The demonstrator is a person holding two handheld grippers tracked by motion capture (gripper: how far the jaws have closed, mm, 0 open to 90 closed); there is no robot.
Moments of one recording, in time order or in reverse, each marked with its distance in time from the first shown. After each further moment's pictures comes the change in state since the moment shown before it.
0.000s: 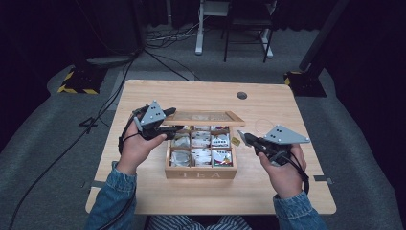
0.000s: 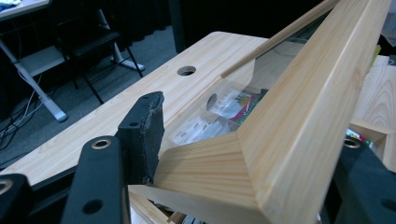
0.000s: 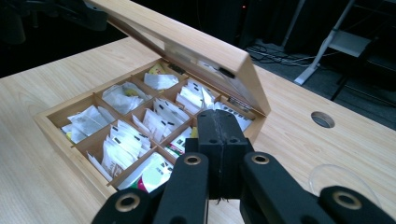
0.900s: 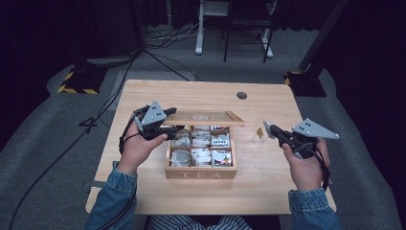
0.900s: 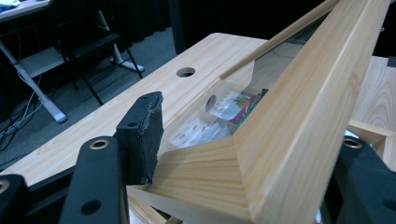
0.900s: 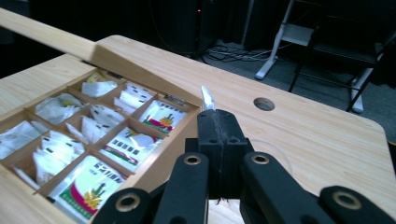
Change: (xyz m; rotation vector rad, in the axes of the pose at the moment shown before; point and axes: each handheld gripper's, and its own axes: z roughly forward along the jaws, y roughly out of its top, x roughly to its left) left arm -0.002 0.000 0.001 -0.005 0.002 -0.001; right arm -0.054 -0.015 -0.023 -0.021 -0.148 0.110
